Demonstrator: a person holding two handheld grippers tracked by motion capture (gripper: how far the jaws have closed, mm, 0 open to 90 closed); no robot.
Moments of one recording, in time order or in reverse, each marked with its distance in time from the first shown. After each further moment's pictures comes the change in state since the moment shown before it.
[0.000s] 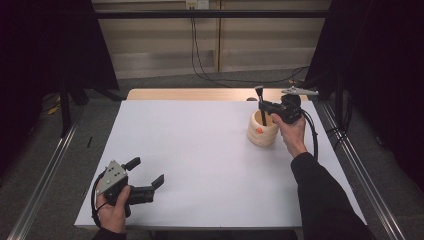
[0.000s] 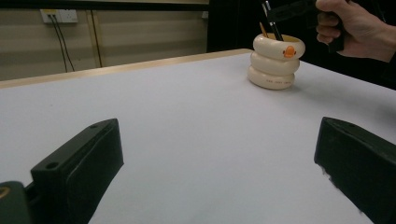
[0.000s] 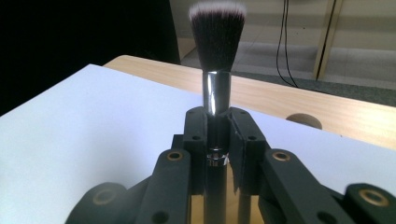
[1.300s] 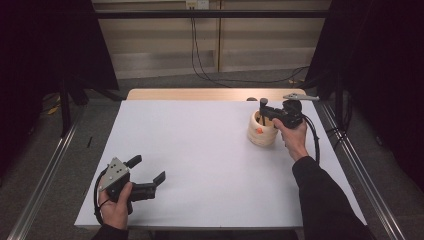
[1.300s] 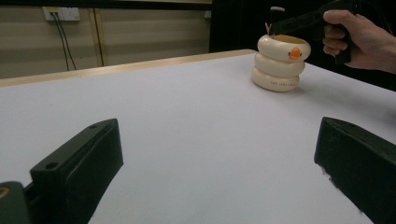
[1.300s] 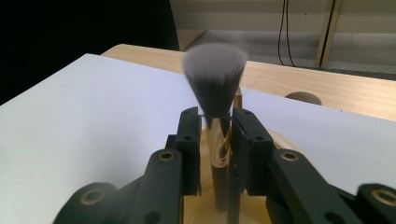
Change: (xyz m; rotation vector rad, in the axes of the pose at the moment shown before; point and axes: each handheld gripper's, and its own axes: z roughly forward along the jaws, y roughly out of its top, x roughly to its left) left arm 0.003 0.001 0.008 0.006 0.008 -0.012; right arm -0.009 -0.017 0.000 0.024 0.011 0.010
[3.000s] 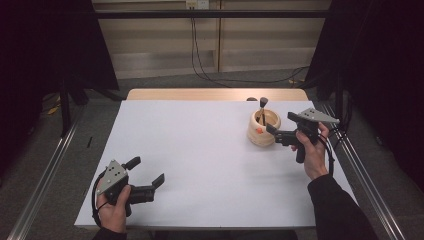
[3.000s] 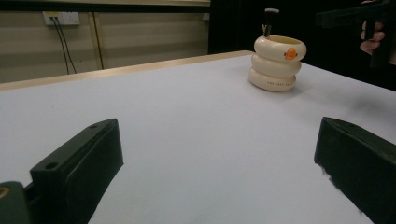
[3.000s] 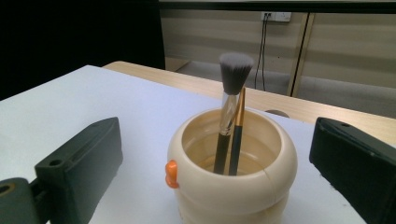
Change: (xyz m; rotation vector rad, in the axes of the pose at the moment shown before) left arm -0.003 -0.001 -0.007 -0.012 0.001 0.013; right arm 0.035 -0.026 -0.069 -0.144 -0.092 -0.110
